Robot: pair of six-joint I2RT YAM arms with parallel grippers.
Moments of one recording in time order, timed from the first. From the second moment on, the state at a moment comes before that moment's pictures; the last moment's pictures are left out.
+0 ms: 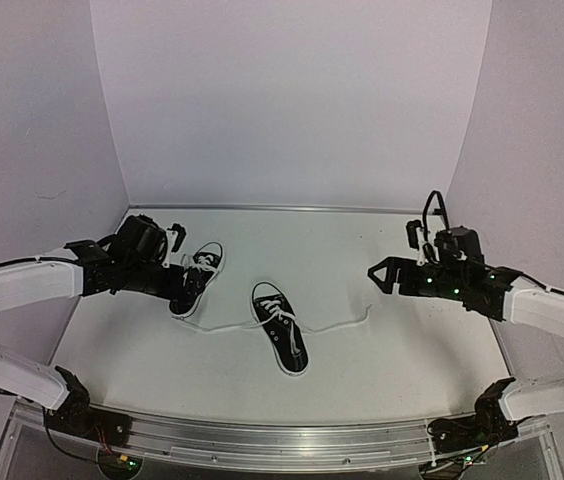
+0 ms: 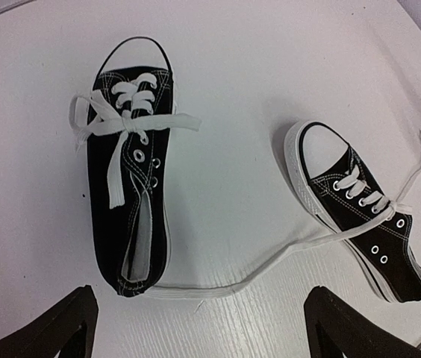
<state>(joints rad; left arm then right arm) -0.66 1.25 0.84 -0.41 -0.09 -0.33 0.52 1.11 0.67 -0.13 -0.08 0.45</state>
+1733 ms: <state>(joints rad) -0.77 1.81 1.09 -0.35 0.18 0.27 0.98 1.51 0.92 -0.24 0.12 0.38</state>
